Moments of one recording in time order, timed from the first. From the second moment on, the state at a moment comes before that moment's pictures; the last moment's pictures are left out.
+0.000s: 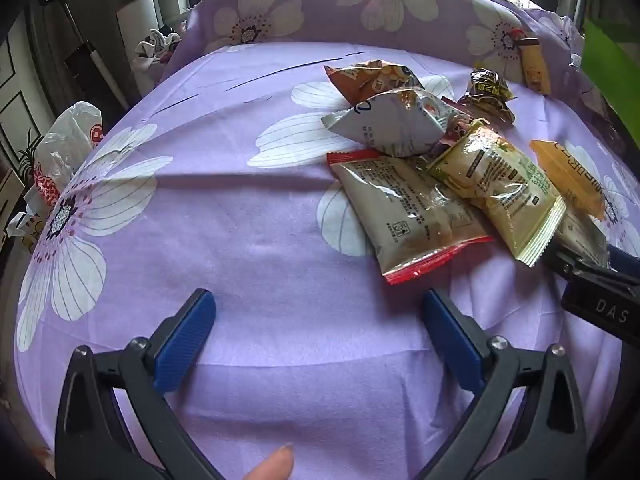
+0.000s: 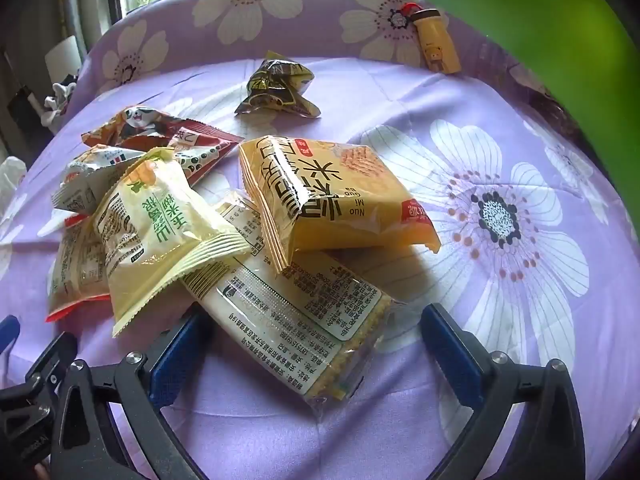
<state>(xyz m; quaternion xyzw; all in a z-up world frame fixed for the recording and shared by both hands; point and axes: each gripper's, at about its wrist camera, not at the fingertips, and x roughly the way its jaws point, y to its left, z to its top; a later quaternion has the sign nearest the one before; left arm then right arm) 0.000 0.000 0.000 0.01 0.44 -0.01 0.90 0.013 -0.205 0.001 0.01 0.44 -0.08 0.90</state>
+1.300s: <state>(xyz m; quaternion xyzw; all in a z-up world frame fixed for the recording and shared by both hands) -0.003 0.003 0.001 0.01 0.44 0.00 0.90 0.013 -0.201 0.004 0.01 0.44 -0.08 0.89</state>
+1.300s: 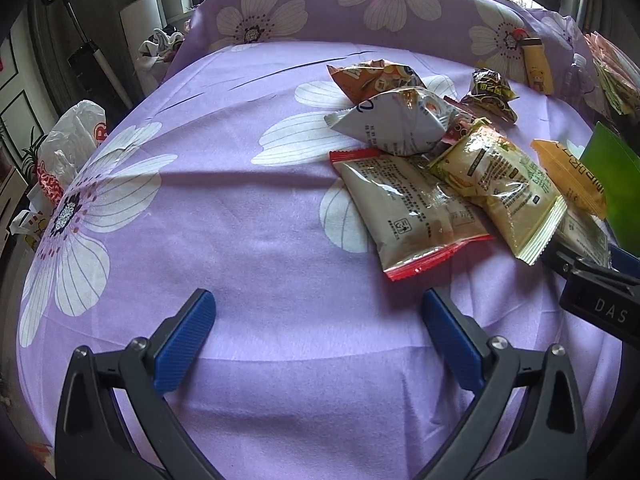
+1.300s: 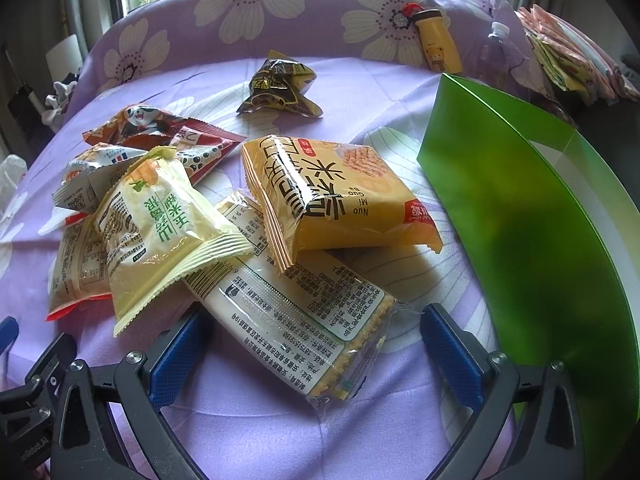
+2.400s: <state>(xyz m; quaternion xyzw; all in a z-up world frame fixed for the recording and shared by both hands) 0.040 0.044 0.133 -0.14 0.40 -0.07 0.90 0.019 -0.210 0.113 0.06 0.38 0.03 0.92</state>
